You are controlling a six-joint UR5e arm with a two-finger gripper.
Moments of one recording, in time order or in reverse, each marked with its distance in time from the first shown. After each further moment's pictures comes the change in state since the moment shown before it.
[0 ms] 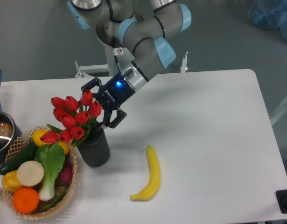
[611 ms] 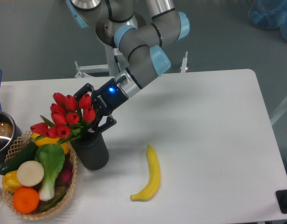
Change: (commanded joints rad) arm -0.023 -0.005 0.037 -0.002 0.015 -0.003
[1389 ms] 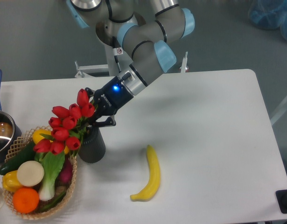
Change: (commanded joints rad) arm 0.025 0.043 0.080 -0.002 -0.017 -0.195
